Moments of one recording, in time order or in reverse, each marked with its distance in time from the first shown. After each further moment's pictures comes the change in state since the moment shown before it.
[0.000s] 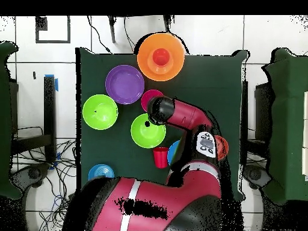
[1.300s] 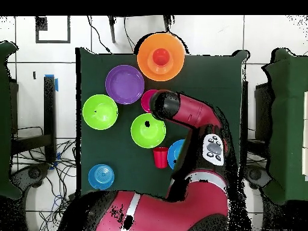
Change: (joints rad) arm -0.004 -0.095 -0.014 0.007 0.000 0.000 0.000
